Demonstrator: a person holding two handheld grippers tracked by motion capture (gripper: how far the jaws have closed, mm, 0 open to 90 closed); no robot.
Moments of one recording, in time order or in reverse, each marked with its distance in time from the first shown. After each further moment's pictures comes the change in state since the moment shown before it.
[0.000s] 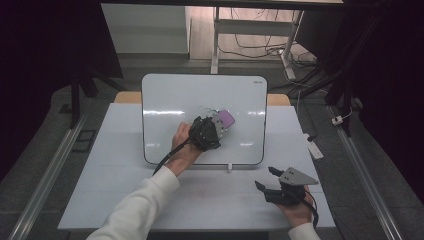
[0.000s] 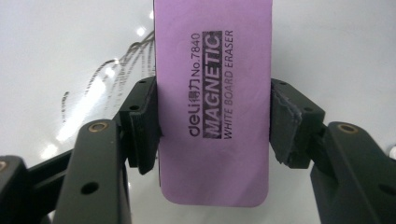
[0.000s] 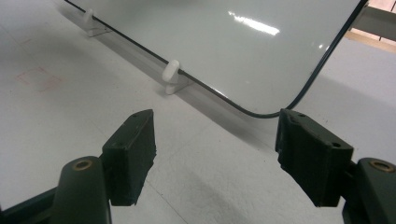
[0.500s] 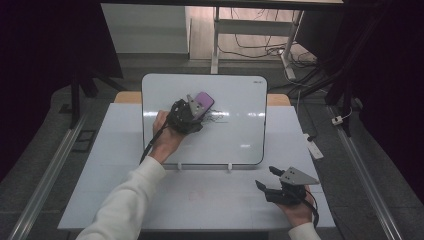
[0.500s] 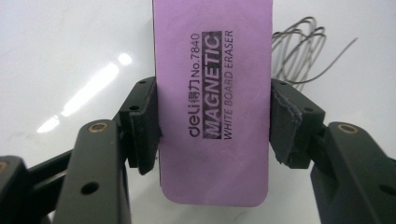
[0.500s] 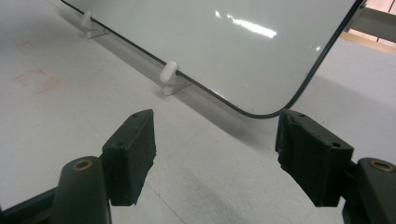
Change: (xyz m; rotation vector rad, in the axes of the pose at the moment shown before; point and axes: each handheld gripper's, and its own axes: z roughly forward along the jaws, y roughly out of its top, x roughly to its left) left arm 0.061 -0.015 -0.015 -0.014 0.048 -0.171; right arm -0.002 0.000 -0.001 -0.007 -0.004 -0.001
